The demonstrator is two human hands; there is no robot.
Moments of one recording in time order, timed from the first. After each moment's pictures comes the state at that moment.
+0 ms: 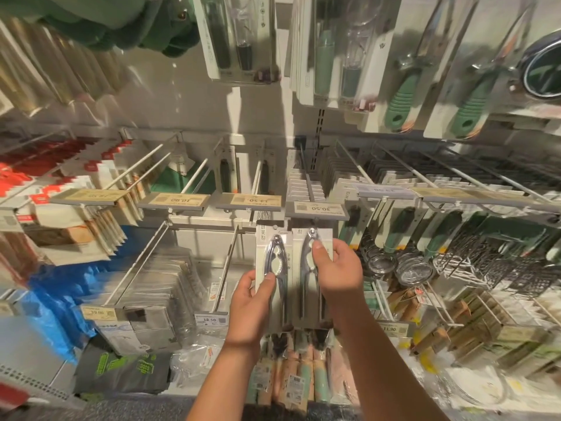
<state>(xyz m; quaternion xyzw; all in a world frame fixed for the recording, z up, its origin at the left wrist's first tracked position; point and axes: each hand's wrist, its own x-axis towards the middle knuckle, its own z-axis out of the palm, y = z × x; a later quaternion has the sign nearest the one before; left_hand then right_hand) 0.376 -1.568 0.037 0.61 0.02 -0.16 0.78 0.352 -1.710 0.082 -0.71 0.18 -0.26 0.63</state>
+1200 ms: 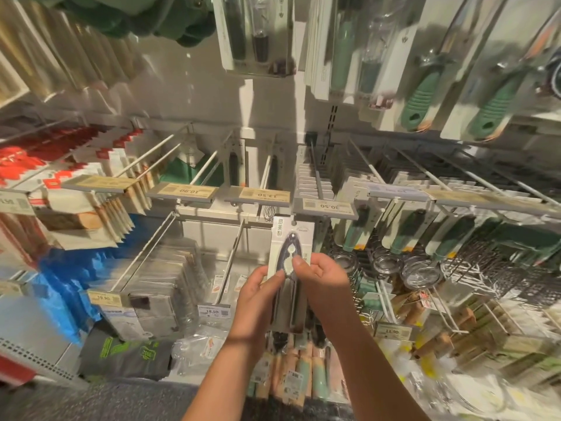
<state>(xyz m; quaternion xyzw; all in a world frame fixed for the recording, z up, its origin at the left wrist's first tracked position) 0.373 -1.566 0.032 0.54 -0.01 -0.21 0.82 0.345 -1.694 0.067 -0.71 0.16 -0.12 0.68</state>
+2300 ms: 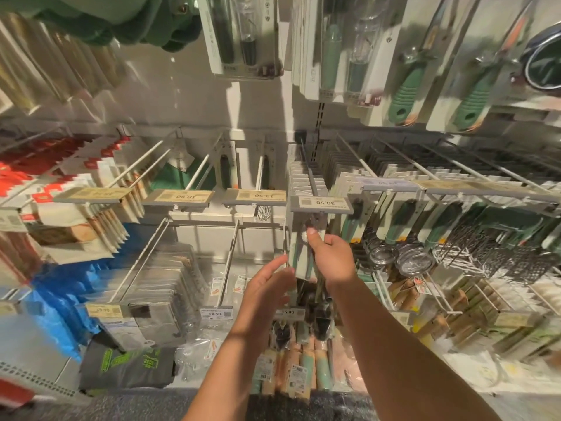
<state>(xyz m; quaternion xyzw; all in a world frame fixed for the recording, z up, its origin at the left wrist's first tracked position) 0.375 -1.560 0.064 0.62 -0.09 -0.26 0.73 0.403 -1.731 0.052 -0.71 0.35 -0.15 0.59</state>
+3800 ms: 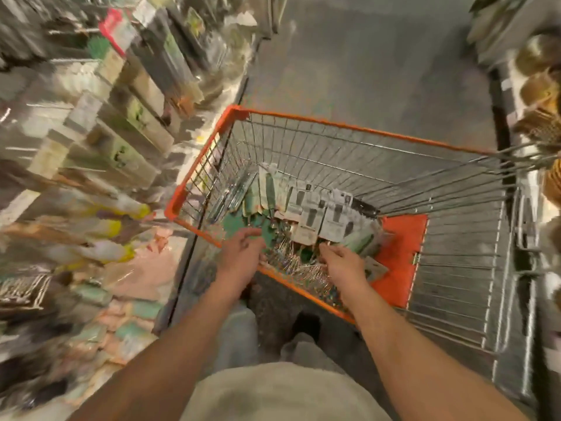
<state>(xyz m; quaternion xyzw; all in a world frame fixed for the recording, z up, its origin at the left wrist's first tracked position) -0.120 -1.837 -0.121 0.69 -0.41 -0.55 0.21 -0.314 -1.781 -0.172 -0.17 0.79 -0.29 0.52</state>
